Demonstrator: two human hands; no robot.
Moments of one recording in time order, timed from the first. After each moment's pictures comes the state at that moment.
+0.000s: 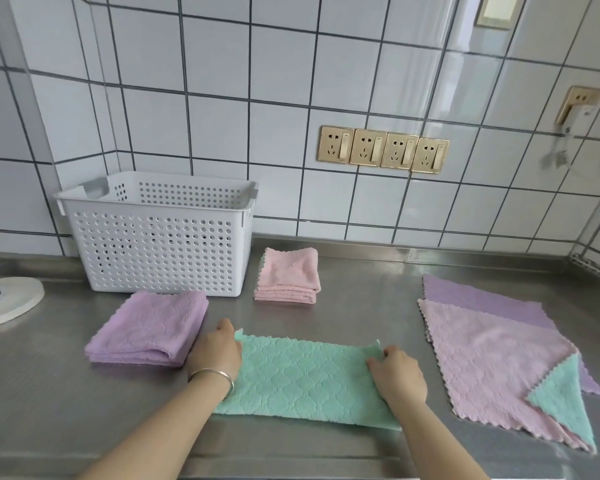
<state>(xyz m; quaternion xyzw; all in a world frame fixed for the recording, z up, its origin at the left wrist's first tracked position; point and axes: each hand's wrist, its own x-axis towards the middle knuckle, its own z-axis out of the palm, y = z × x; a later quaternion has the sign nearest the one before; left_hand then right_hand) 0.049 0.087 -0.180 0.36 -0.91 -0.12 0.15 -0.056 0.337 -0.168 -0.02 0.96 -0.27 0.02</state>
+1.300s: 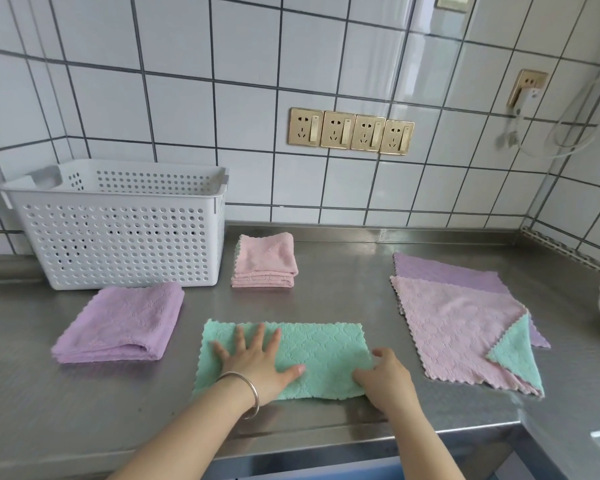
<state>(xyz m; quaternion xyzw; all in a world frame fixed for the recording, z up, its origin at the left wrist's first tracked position) 0.053 0.166 -0.173 0.16 -0.98 -0.08 -0.11 0.008 0.357 -0.153 0.03 0.93 -0.36 0.11</state>
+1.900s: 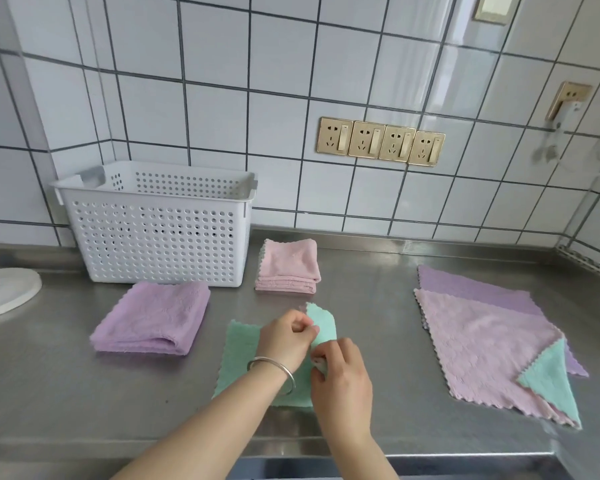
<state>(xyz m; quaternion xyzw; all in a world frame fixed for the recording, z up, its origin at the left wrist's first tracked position) 0.041 0.176 -0.136 0.23 -0.80 -0.52 0.17 0.046 0.278 -0.167 -0.25 0.86 -0.34 -0.29</state>
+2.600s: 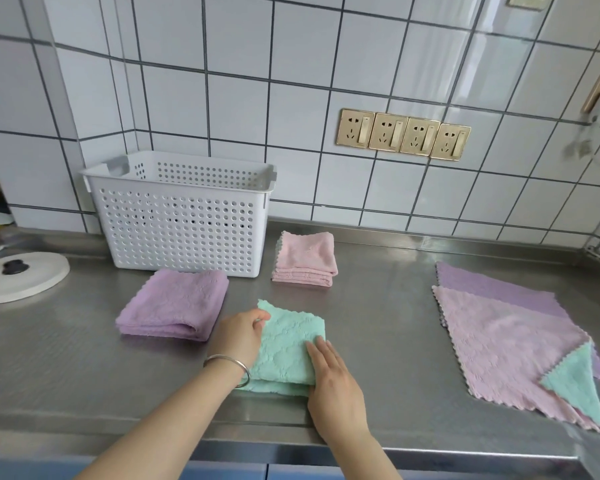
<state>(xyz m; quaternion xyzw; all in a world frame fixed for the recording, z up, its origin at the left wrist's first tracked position) 0.083 0.100 -0.159 0.27 -0.89 -0.31 0.20 0.051 0.268 -0.194 -0.33 0.91 -0.26 -0.07</state>
